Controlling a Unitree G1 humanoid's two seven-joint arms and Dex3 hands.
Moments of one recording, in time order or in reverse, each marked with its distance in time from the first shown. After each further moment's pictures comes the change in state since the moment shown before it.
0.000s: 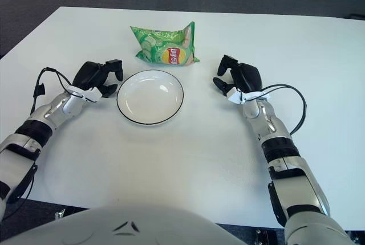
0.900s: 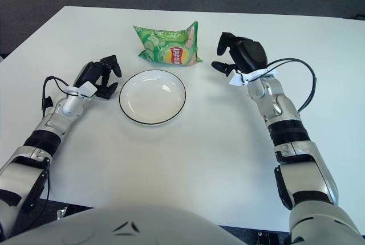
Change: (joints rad) left arm 0.101 -0.139 0.238 -0.123 -0.298 0.050 -0.311; right arm -0.167 -0.093 0.015 -0.092 -0.144 0.024 0.086
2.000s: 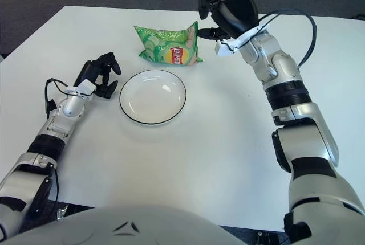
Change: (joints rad) left arm 0.066 -0.043 0.056 -0.129 0.000 0.101 -0.037; right arm -0.319 0.008 0.119 0.053 -0.144 -0.082 0.006
